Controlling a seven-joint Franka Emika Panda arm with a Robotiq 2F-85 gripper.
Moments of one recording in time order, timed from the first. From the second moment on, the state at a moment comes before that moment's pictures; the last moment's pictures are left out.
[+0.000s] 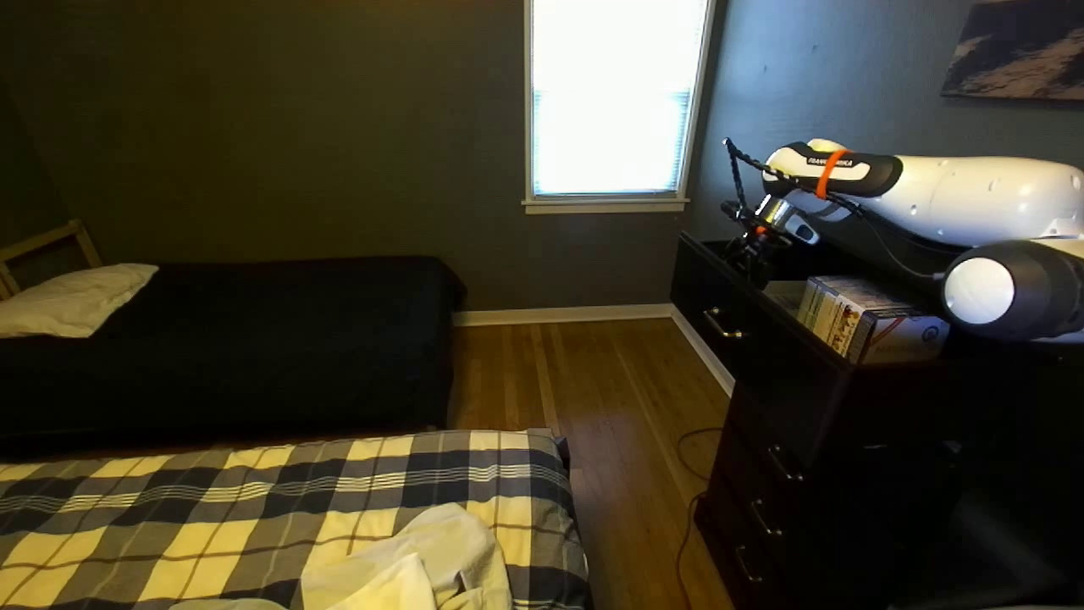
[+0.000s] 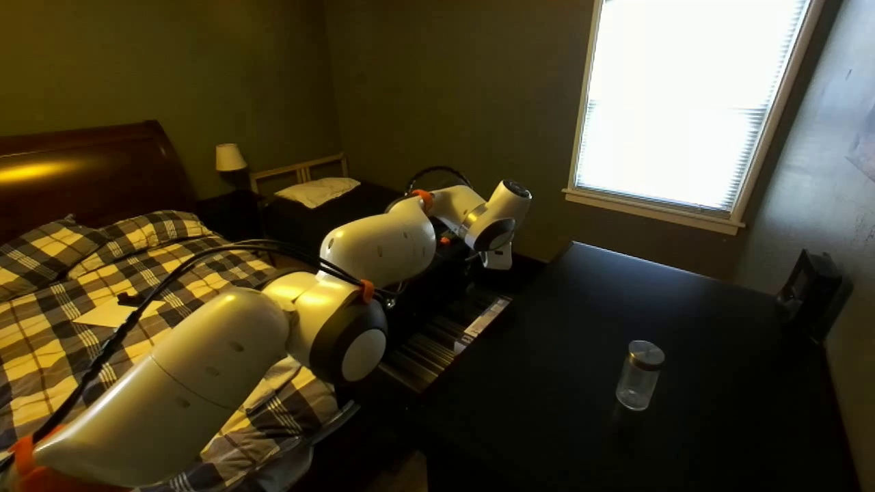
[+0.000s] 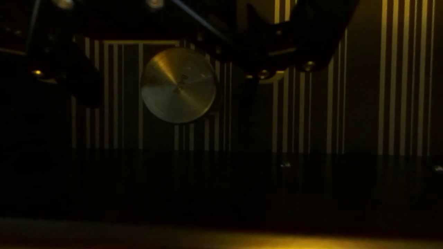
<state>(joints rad) -0.03 1.05 0.01 -0.69 0.38 1.78 1.42</state>
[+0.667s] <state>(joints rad) -0.03 1.06 0.01 -0.67 0.37 1.77 1.44</state>
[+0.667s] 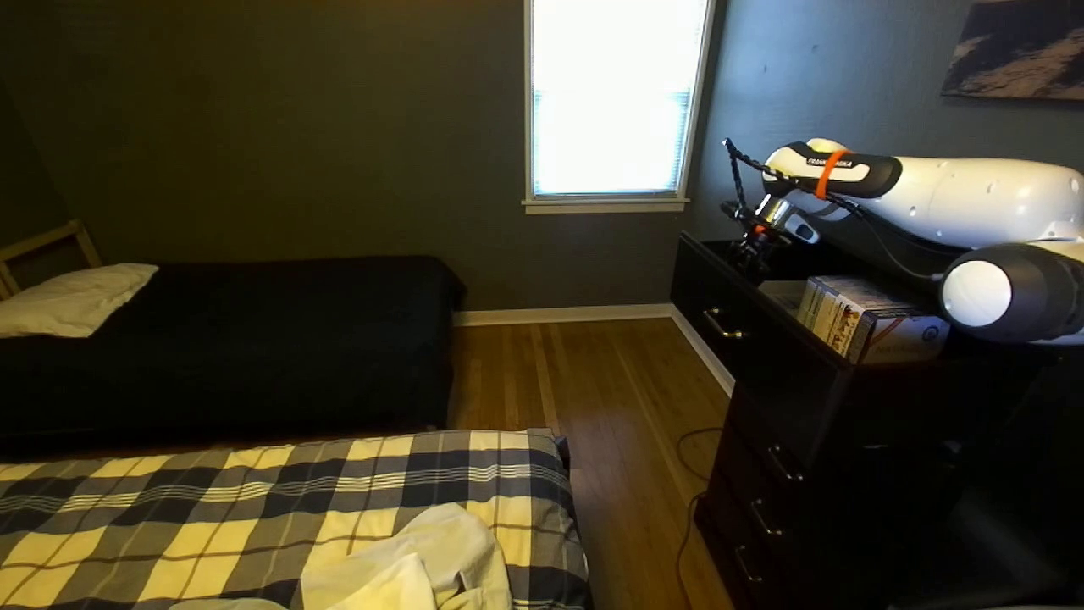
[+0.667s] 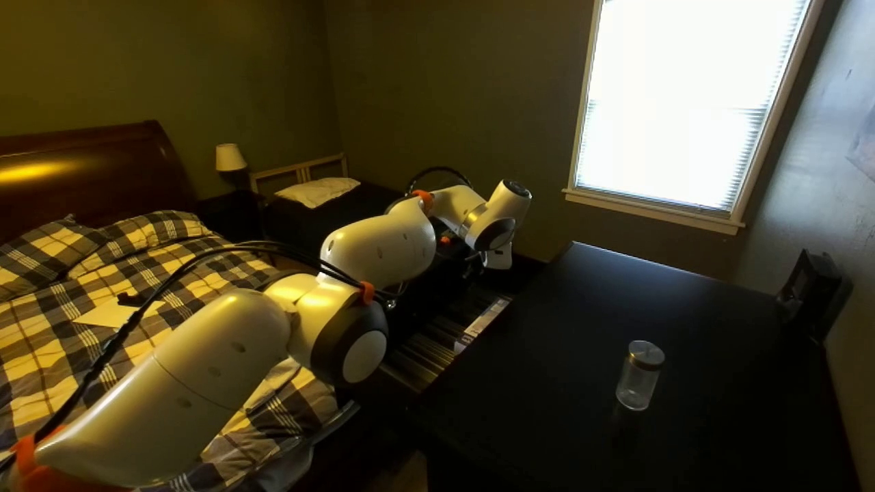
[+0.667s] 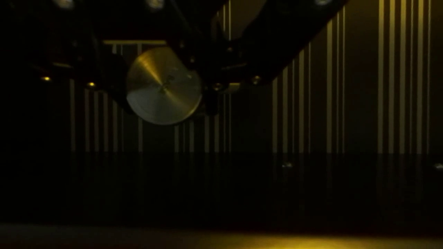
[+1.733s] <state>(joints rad) -0.18 0.77 -0.06 -0.55 0.38 1.37 1.82</state>
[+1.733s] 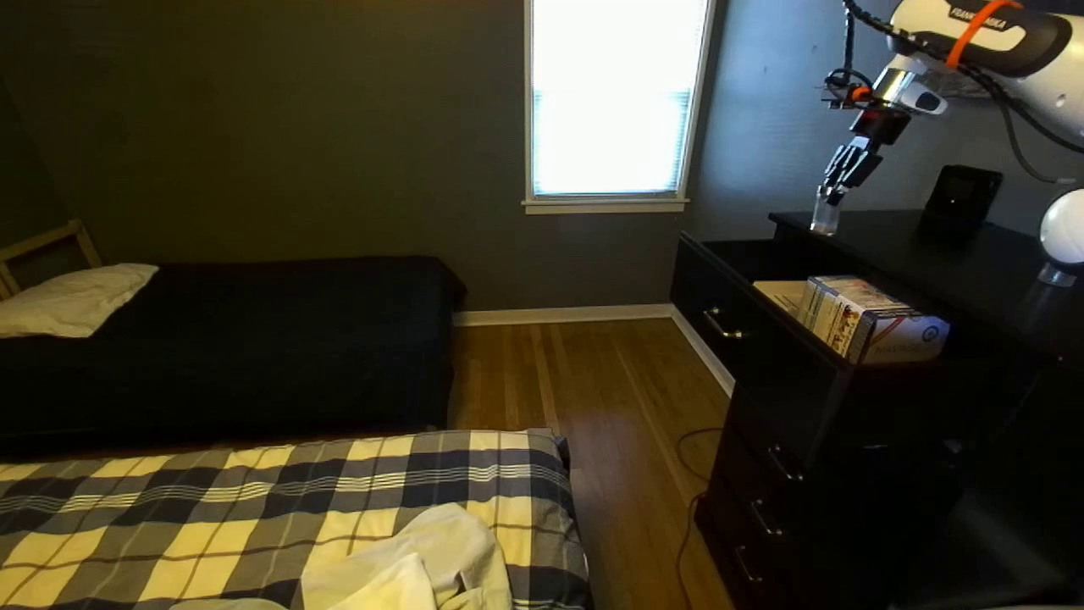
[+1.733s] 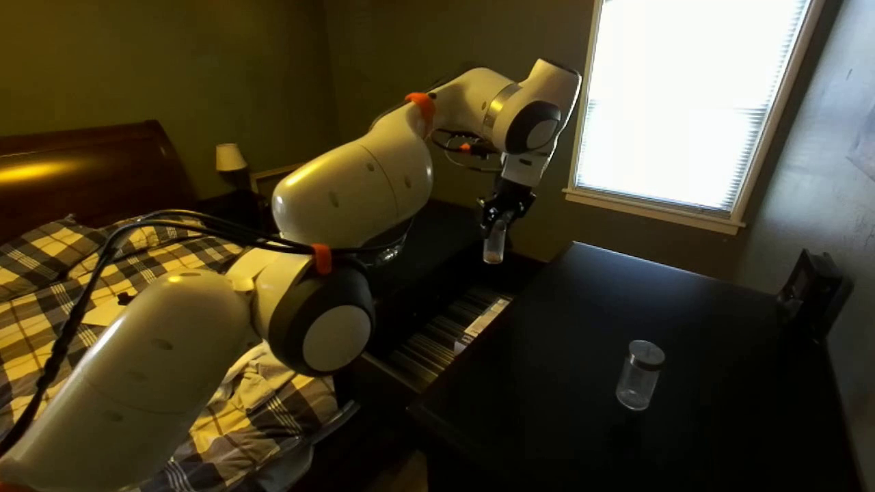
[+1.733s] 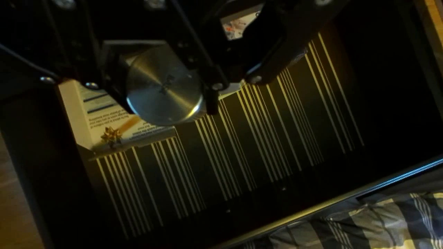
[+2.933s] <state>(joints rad) -0.37 0.86 -0.07 -0.56 0.42 1.64 2.12</state>
